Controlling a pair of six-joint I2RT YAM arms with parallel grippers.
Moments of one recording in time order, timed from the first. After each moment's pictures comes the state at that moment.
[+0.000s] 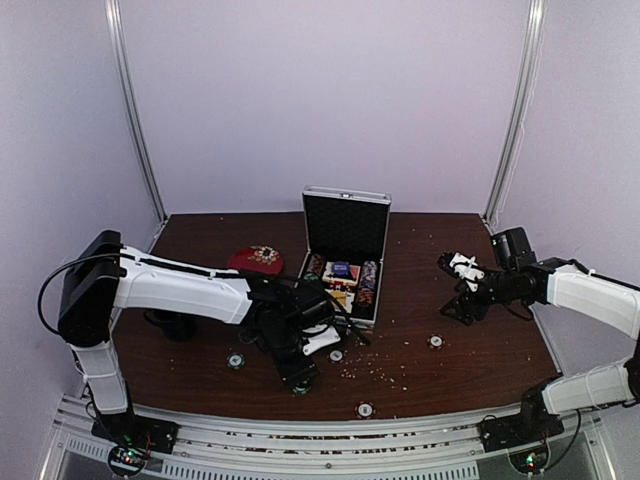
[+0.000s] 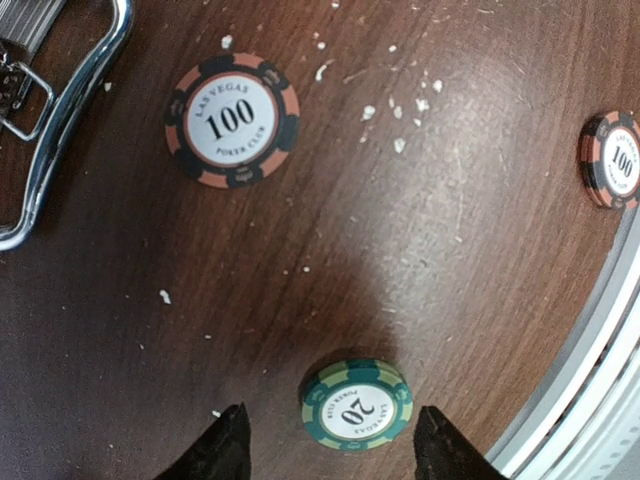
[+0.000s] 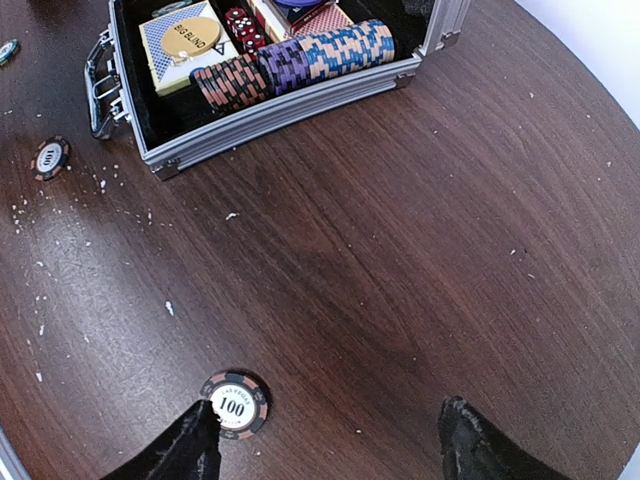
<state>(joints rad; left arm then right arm) -1.13 1.88 1.27 -0.74 0.08 0.02 0.25 1.18 0.70 -0.41 -0.34 -0.55</state>
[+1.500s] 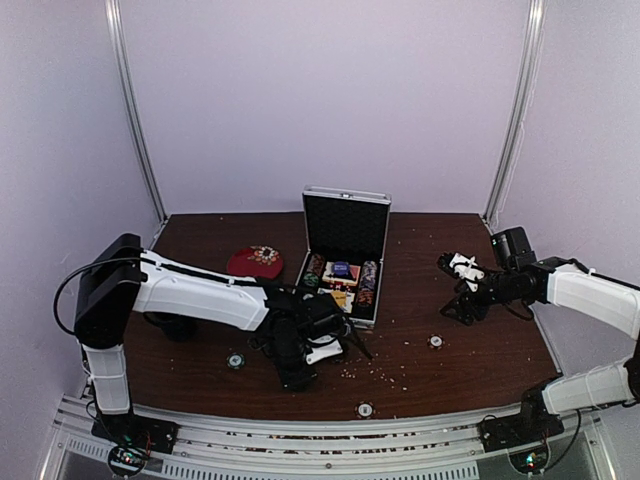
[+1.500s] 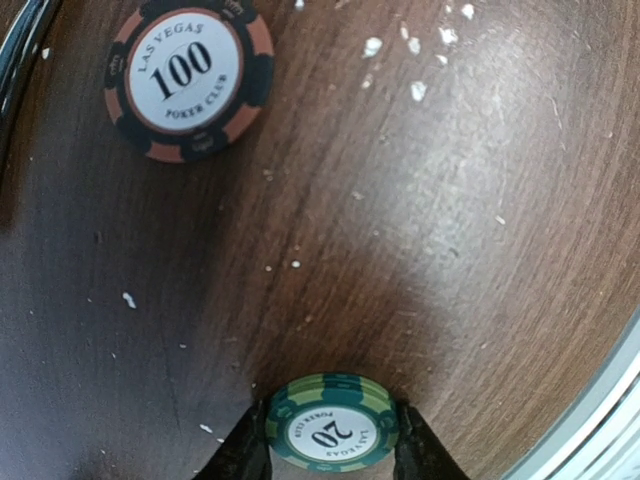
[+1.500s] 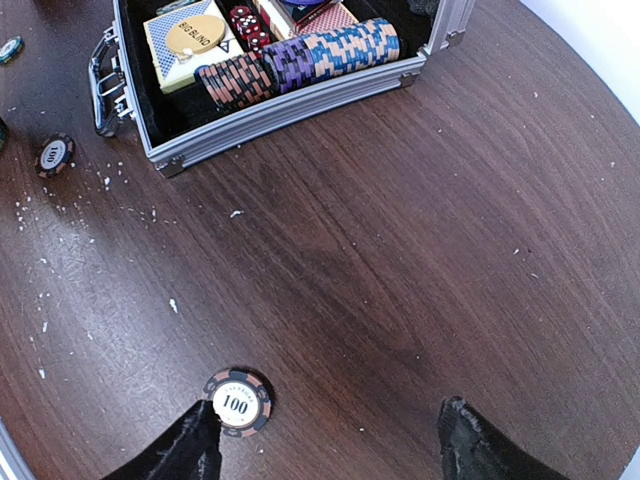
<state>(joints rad) -1.16 1.96 1.32 -0.81 0.02 0.04 0.25 1.18 0.70 -0.42 -0.34 -0.56</state>
